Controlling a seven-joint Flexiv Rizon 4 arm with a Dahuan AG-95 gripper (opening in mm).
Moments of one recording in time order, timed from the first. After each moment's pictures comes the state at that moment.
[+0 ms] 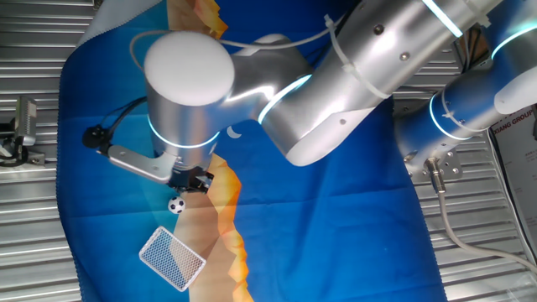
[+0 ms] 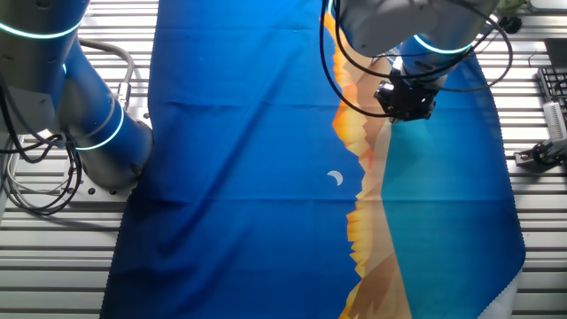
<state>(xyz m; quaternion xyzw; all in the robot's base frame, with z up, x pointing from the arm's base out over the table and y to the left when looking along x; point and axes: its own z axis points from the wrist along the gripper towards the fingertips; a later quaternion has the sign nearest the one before) 0.604 0.079 0.019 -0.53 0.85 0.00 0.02</state>
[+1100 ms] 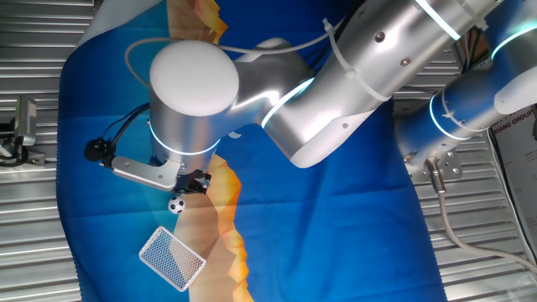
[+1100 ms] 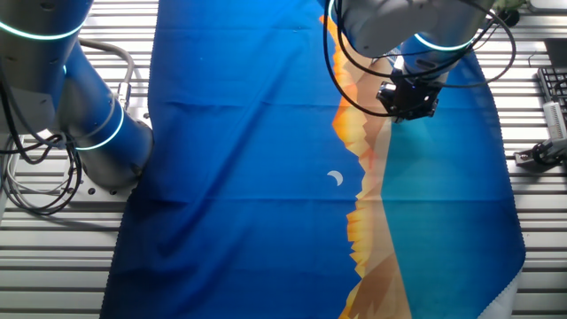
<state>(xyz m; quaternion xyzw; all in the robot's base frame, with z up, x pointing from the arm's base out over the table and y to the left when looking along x) 0.611 0.082 0.016 -0.56 0.83 -0.01 0.03</state>
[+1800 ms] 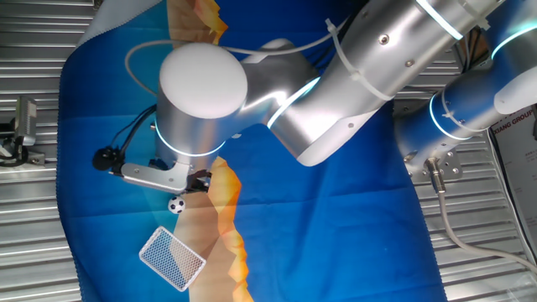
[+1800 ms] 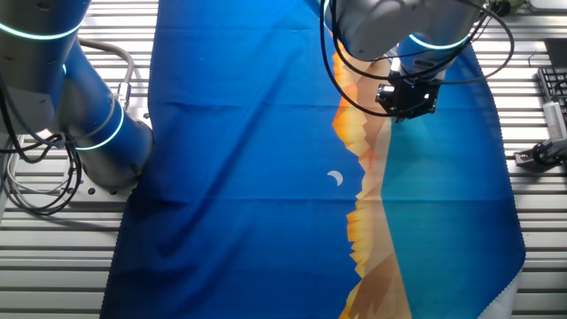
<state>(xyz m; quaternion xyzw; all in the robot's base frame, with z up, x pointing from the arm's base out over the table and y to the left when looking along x) 0.612 0.082 0.017 -0.61 0.79 -0.02 0.04</state>
